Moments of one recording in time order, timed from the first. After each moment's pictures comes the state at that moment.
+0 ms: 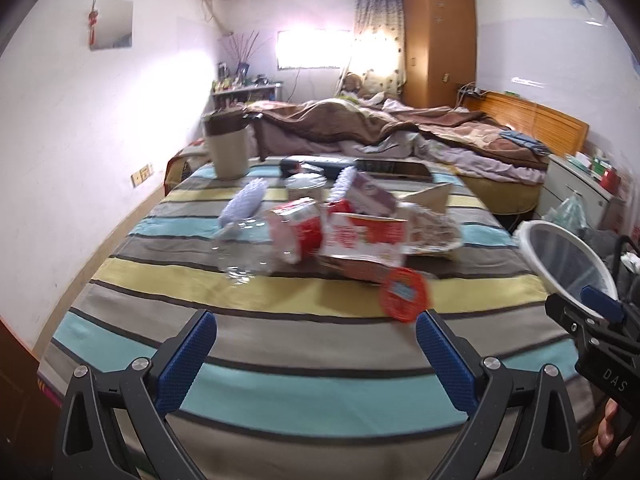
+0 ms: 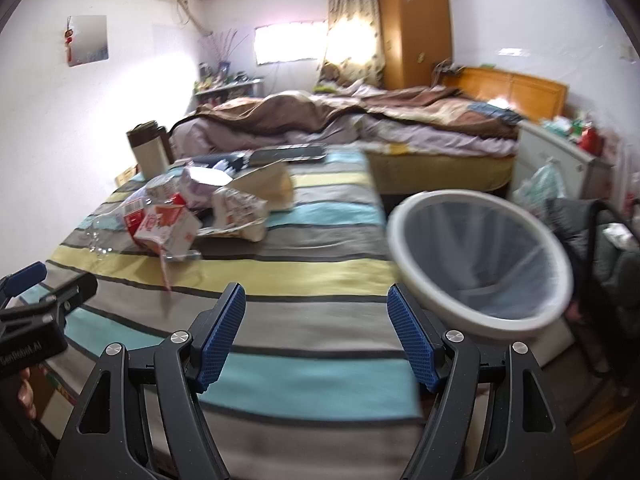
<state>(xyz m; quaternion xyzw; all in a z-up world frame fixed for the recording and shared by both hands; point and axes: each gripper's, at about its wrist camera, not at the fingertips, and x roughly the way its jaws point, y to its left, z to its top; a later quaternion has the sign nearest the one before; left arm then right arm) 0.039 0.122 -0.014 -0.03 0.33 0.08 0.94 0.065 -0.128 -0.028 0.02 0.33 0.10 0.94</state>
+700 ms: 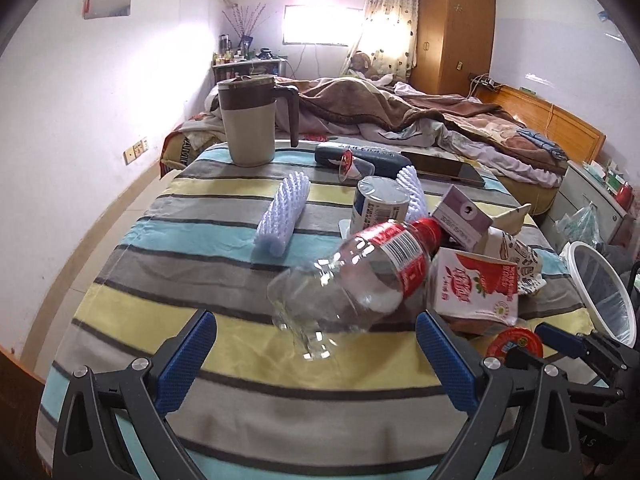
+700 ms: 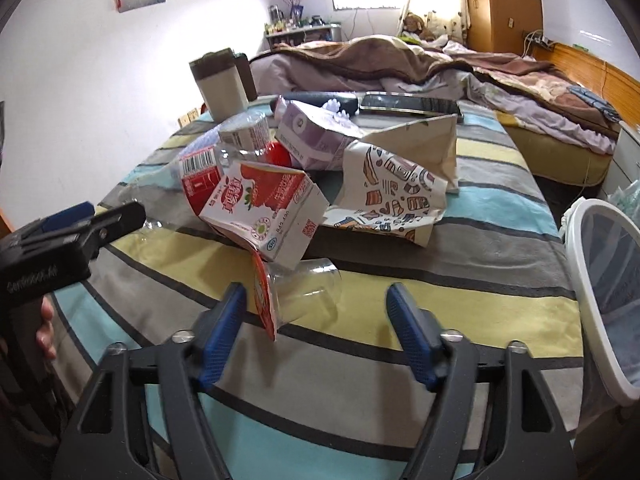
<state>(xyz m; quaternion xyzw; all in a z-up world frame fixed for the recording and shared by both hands) 0.120 0.208 -0.028 -0.05 0.36 0.06 0.93 0.115 -0.041 -0.053 -0.01 0.41 0.22 0.89</state>
